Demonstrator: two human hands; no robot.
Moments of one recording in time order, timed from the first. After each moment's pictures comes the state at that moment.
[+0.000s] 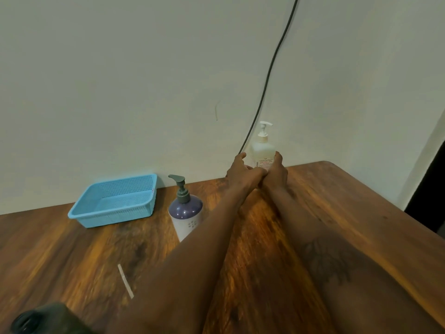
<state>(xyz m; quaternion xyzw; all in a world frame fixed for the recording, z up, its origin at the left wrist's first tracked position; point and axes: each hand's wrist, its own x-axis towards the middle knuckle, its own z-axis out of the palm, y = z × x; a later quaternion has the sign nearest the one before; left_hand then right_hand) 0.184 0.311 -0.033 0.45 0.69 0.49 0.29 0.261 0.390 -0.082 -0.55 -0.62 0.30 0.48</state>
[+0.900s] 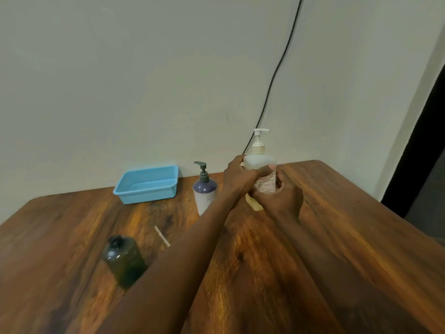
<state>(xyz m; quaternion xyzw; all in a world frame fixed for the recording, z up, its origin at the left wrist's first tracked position) 0.193 0.166 0.006 0.48 0.63 0.53 0.29 0.313 0.182 -0.052 -0.50 -0.65 0.16 0.55</state>
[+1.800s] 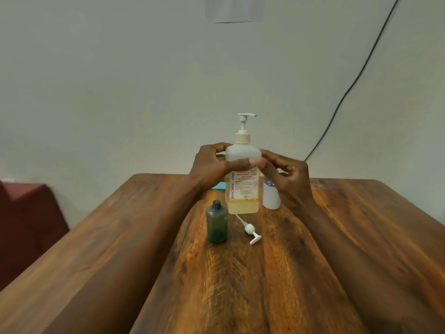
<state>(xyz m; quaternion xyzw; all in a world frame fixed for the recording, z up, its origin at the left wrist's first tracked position) 0.041 -0.101 0.089 0.51 0.62 0.57 0.17 0.220 -0.010 0.058 -0.13 -0.74 0.39 0.53</state>
